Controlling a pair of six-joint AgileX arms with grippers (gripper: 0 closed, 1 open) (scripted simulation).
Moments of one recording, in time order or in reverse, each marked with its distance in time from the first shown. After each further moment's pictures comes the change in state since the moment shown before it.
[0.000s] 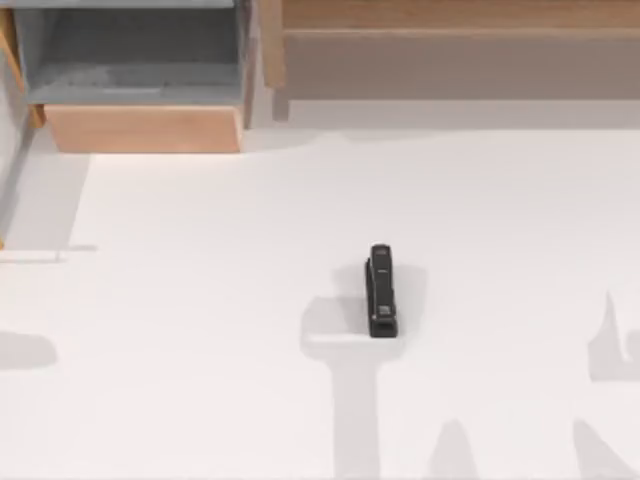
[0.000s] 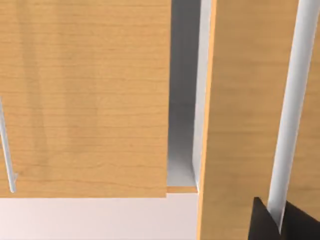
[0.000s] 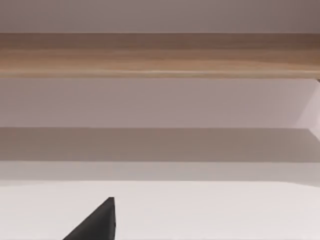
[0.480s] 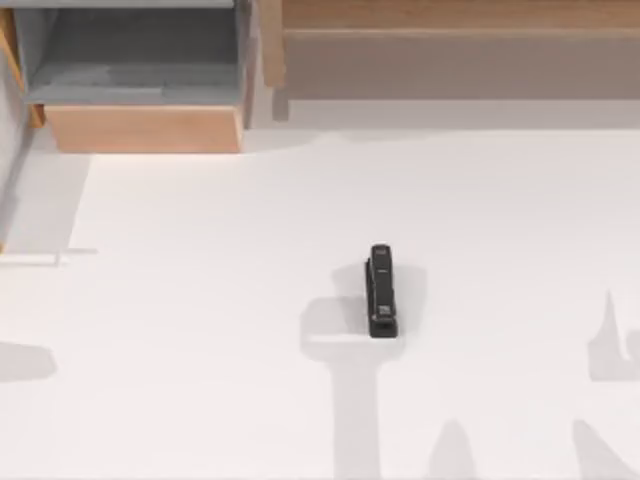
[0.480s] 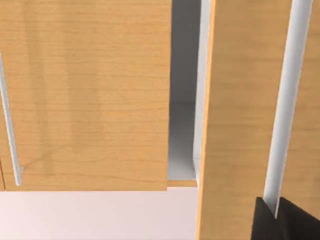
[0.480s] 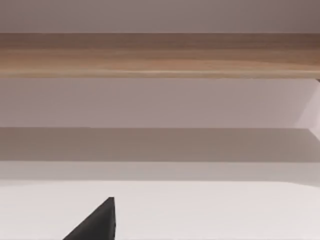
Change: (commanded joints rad) left arm 0.022 -0.014 -0.033 0.019 0.018 0.001; right arm 0.000 0.000 0.000 0.000 0.000 0.000
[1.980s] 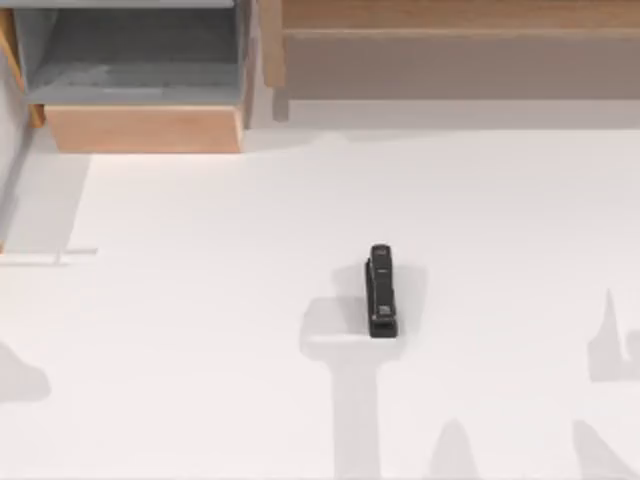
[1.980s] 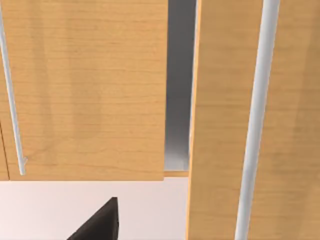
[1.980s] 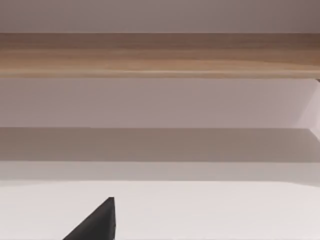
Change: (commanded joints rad) left arm 0.044 -0.019 -0.054 0.033 0.044 0.003; right arm 0.000 0.000 0.000 0.000 0.000 0.000
